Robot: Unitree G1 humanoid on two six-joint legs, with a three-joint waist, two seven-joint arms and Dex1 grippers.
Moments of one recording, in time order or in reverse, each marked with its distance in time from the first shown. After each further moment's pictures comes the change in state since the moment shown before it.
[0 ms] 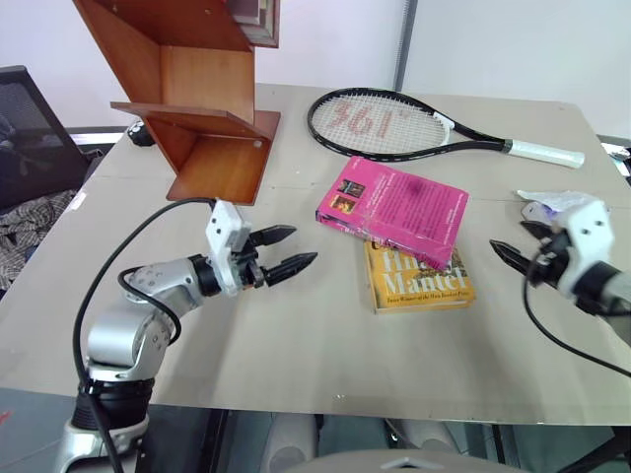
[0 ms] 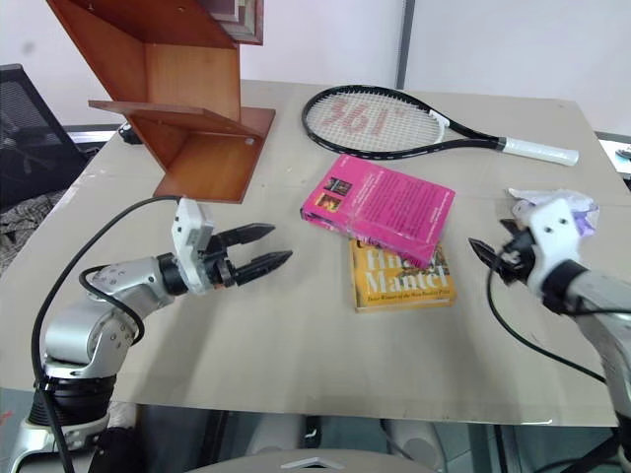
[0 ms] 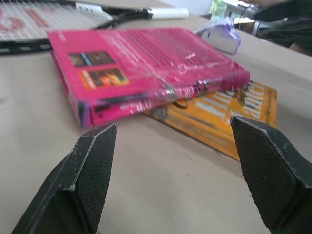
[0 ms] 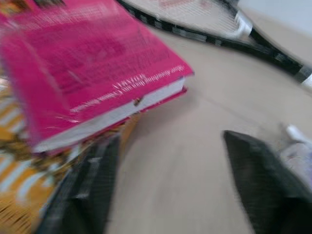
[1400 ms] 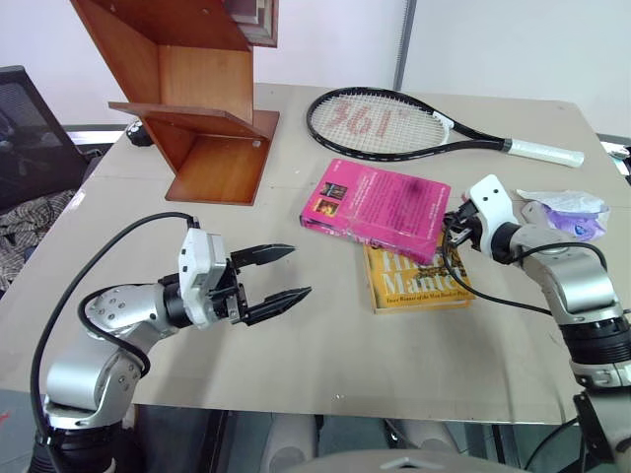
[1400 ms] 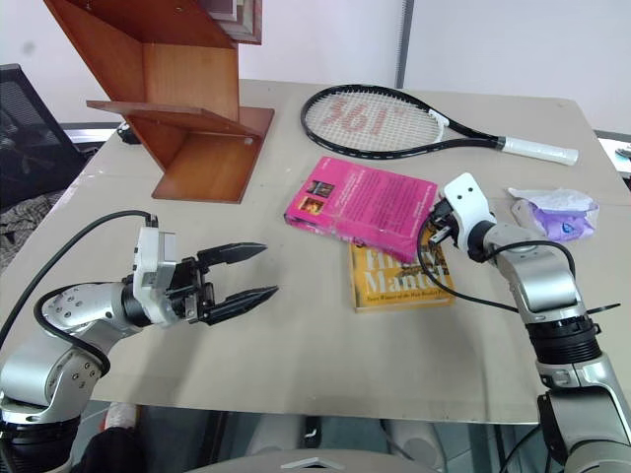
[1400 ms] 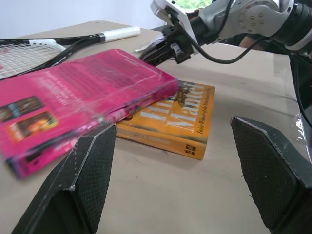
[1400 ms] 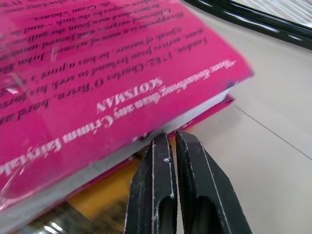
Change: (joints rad) left arm 0.202 0.069 0.118 -0.156 -0.100 -0.142 -0.158; right arm -0.375 0.160 0.304 0.345 -0.223 -0.008 0.086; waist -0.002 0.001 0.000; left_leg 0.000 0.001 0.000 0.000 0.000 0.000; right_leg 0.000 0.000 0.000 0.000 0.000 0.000
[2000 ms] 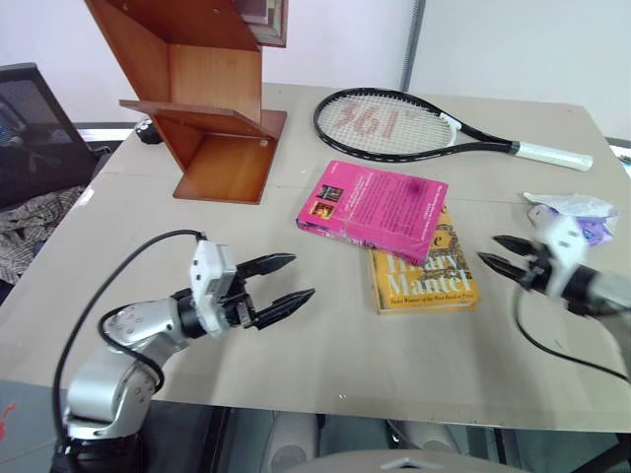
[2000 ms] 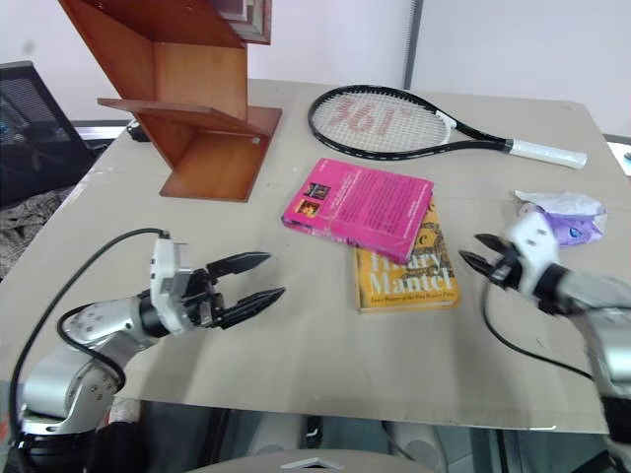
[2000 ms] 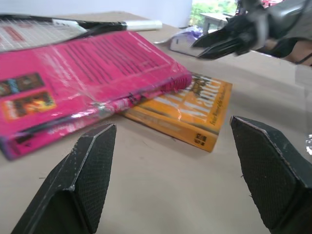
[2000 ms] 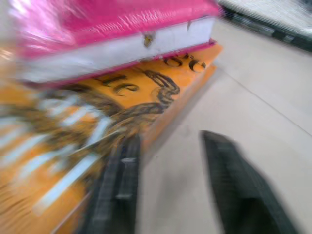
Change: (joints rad) left arm 0.037 -0.076 -0.062 0.052 0.028 -0.011 0.079; right arm 0.534 -0.173 -0.422 -0.266 0.235 -0.286 0.308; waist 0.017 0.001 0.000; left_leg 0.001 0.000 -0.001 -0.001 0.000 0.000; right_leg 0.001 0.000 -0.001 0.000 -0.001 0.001
